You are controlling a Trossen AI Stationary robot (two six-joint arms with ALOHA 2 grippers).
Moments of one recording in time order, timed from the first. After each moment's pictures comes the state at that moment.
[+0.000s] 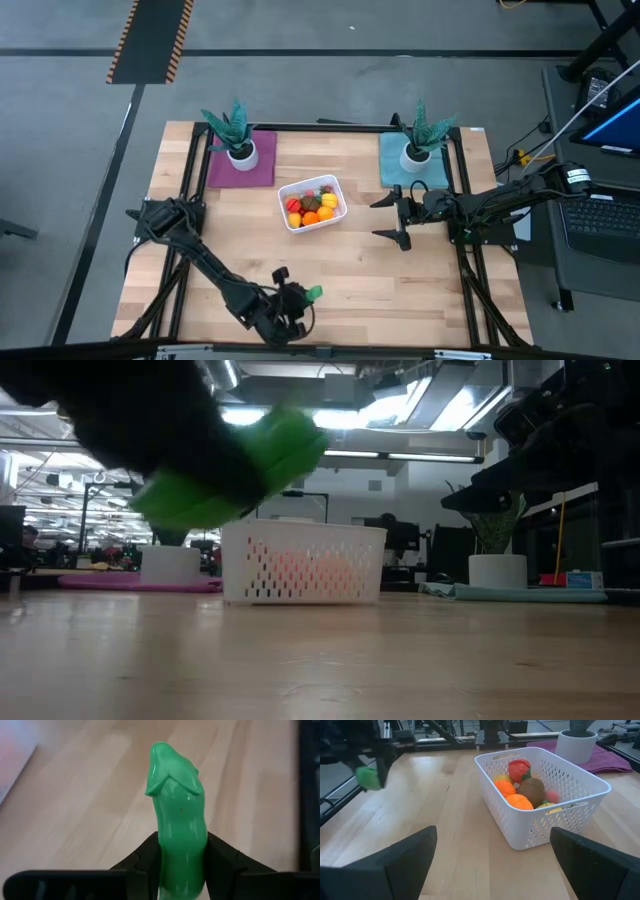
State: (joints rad) left arm -0.74 2.01 1.34 -0.36 -0.74 -0.94; right arm 0.08 1.05 0.14 0.65 0.02 0.07
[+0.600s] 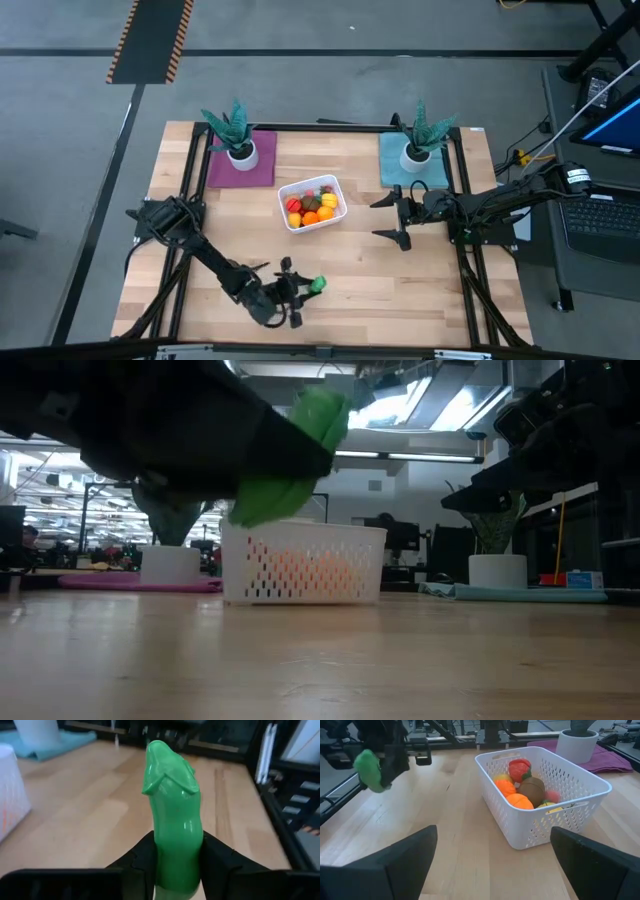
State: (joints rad) left arm -0.71 2.01 0.93 0.66 -0.89 -0.47; right arm 0.08 1.05 0.14 0.65 0.02 0.07
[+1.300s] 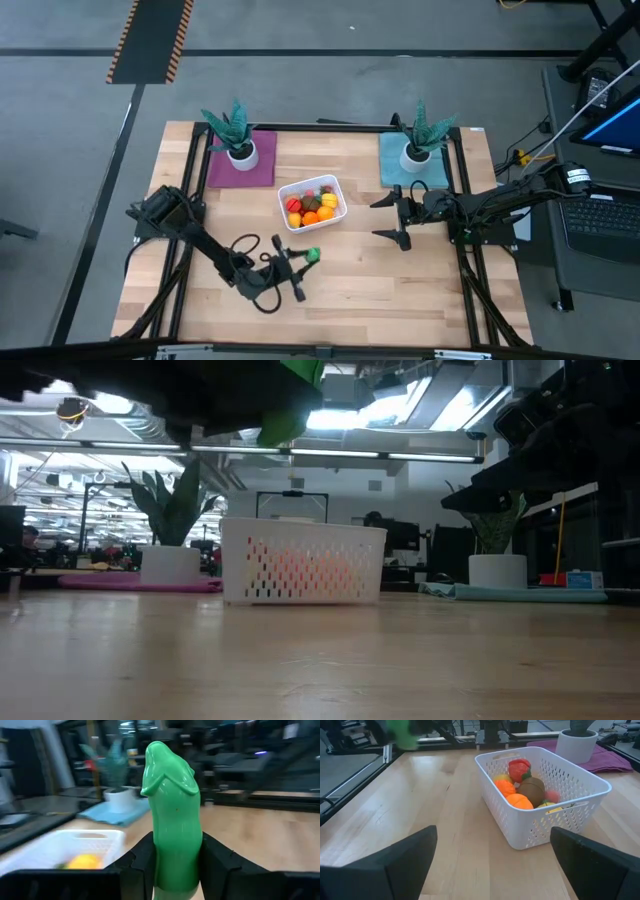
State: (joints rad) left arm -0.64 1.92 0.82 1.04 -1.14 0.01; right arm 0.08 1.05 0.14 0.65 0.02 0.07
